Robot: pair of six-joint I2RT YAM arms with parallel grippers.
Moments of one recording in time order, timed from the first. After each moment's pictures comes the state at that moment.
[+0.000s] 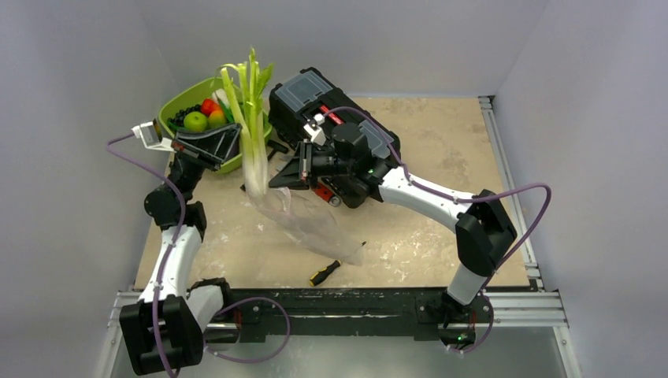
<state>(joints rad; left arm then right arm) 0.18 0.98 0.60 1.20 0.67 -1.32 0.82 1.71 1.33 0.20 -0.68 1.29</state>
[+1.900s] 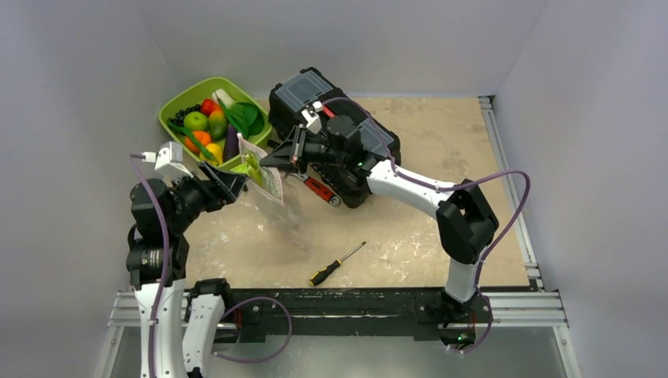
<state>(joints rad) 0.13 0.56 0.93 -0.60 0.46 -0.57 0.80 1.85 1.42 0.40 -0.60 1.38</state>
